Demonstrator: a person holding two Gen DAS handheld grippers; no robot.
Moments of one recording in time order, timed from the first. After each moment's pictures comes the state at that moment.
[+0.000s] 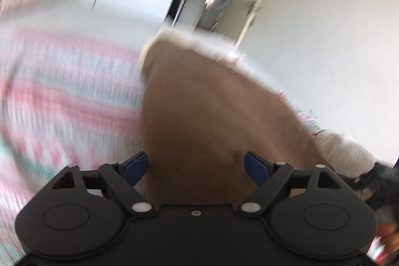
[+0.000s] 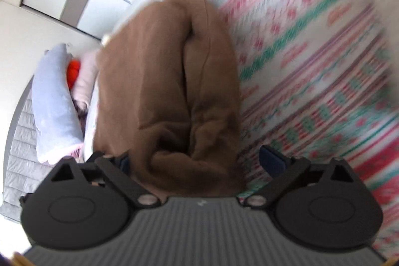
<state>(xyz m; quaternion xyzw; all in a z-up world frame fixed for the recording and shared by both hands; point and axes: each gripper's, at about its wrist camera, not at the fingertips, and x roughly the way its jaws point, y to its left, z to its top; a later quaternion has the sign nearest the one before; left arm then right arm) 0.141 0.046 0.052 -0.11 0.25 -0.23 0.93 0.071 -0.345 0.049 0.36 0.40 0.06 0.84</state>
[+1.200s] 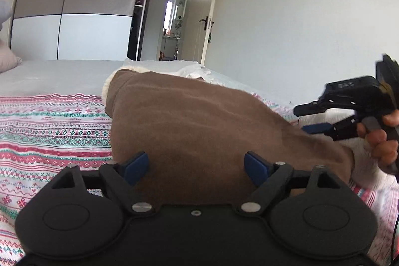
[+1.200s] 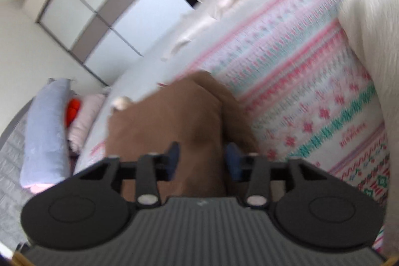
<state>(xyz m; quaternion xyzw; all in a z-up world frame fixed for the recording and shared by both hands) 0.123 0.023 0.040 -0.04 0.18 -0.29 0.94 0.082 -0.322 0.091 0.33 0.29 0.05 0.90</state>
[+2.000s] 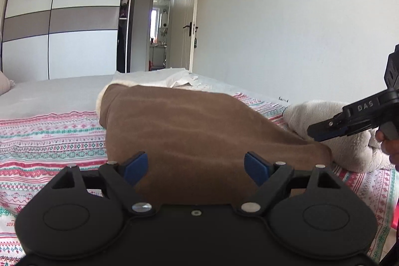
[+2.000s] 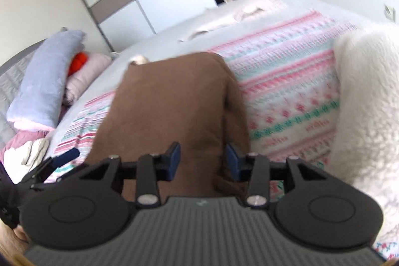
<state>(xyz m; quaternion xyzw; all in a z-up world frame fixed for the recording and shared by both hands) 0.085 0.017 0.053 0.01 0.16 -0.31 0.94 0.014 -0.284 0.095 0.16 0.31 0.05 0.94</state>
